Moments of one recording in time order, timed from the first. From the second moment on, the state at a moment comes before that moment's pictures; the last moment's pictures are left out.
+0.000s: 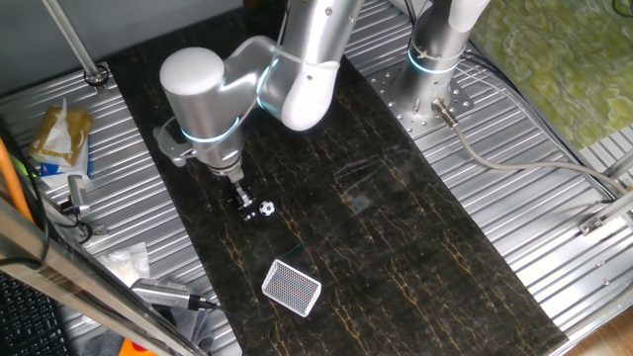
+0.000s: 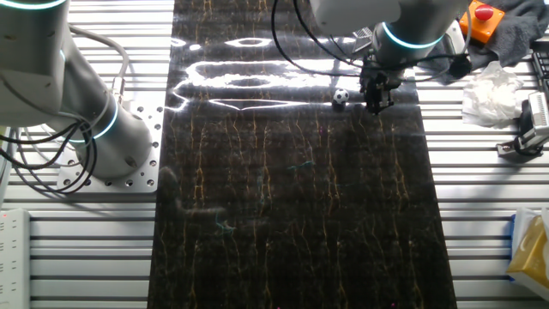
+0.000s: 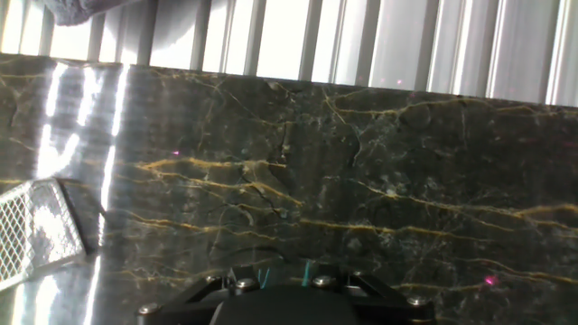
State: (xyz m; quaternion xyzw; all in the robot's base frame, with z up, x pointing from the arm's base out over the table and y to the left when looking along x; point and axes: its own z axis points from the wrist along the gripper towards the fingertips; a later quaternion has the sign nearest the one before) arm 0.571 0.105 0.031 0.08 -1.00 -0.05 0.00
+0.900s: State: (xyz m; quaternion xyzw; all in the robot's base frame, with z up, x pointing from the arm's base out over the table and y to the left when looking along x) arm 0.571 0.104 0.030 0.09 -1.00 -0.03 0.00
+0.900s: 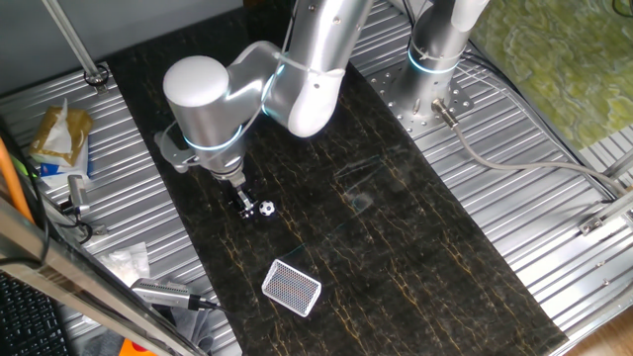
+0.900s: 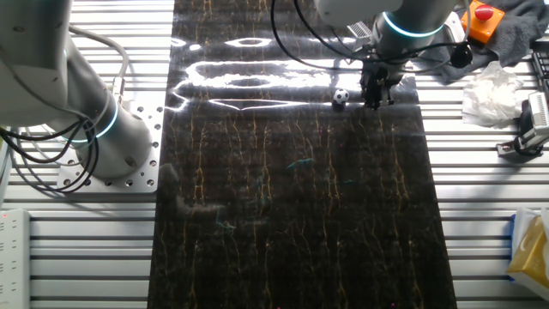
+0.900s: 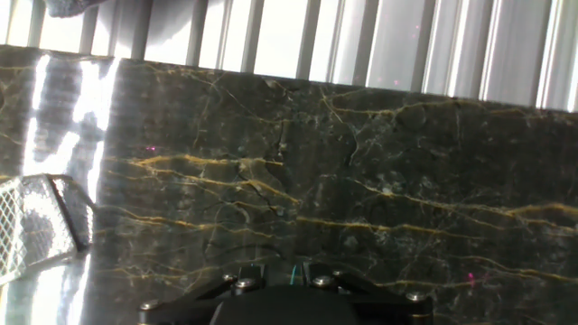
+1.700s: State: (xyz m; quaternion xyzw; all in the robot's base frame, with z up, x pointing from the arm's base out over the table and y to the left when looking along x) arm 0.572 0.104 0.030 0.10 -0.99 -0.03 0.02
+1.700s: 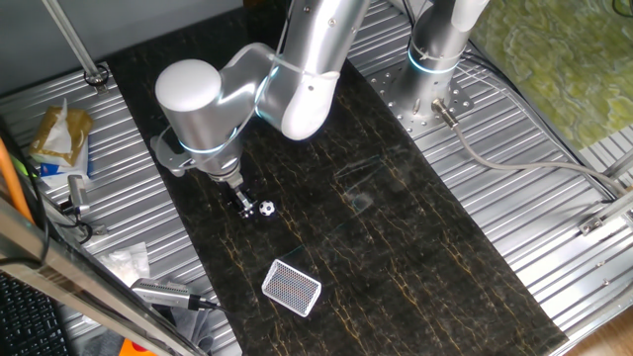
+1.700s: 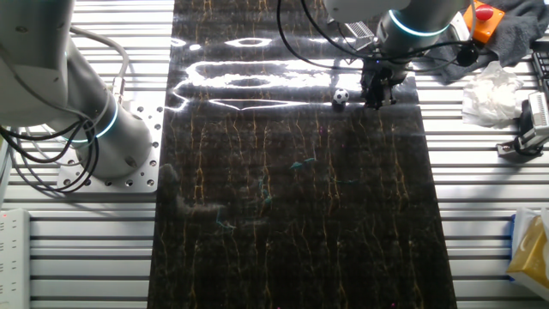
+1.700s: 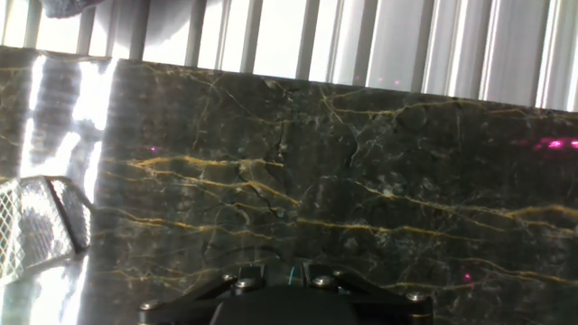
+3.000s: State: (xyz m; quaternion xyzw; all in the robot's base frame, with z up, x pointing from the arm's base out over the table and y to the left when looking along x) arm 0.572 0.104 0.029 0.10 -0.99 -0.04 0.02
